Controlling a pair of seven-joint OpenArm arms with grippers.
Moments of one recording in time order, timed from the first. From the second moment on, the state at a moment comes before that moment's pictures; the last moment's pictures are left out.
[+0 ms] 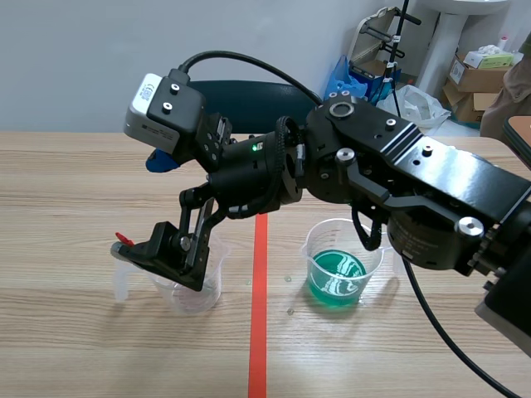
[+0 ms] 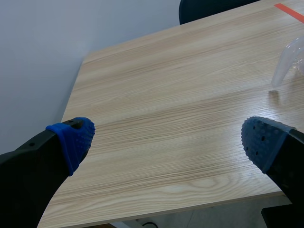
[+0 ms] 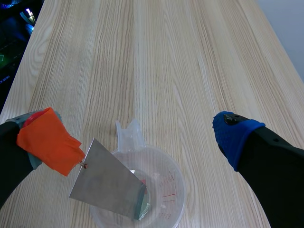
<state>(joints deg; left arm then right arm) 80.4 -36.1 -26.4 78.9 -26.0 -12.4 -69.2 23.4 13.5 -45.2 80.9 10.1 45.3 -5.5</state>
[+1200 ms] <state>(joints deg) 80.4 -36.1 -26.4 78.9 -26.0 -12.4 -69.2 23.2 13.5 -45.2 80.9 10.1 45.3 -5.3</state>
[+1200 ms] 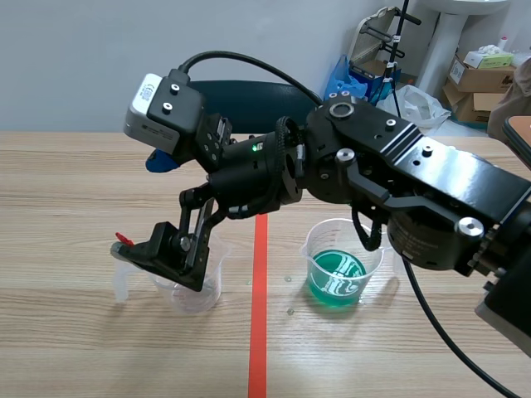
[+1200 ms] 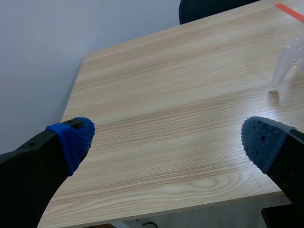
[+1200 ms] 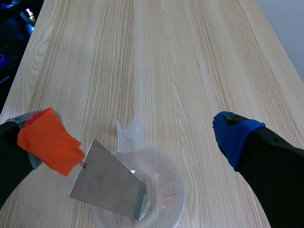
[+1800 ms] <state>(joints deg) 75.3 -33.1 -26.3 78.8 -17.4 -12.6 -68.4 3.2 26.5 -37.9 104.7 9.8 32.7 0.7</state>
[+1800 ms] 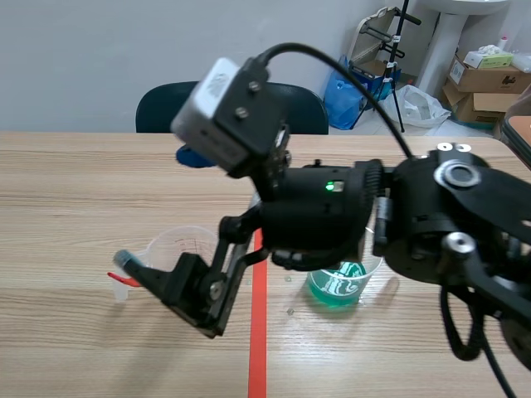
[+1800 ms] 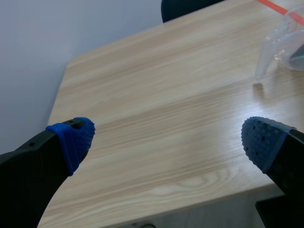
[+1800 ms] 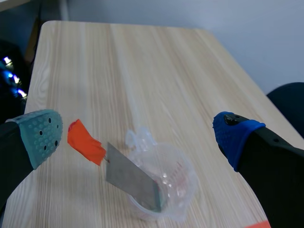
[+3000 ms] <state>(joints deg) 66.7 -28.7 -17.4 102.5 -7.6 -22.9 -51.8 -39.8 32.5 4.7 131.0 9.9 25.1 3.9</state>
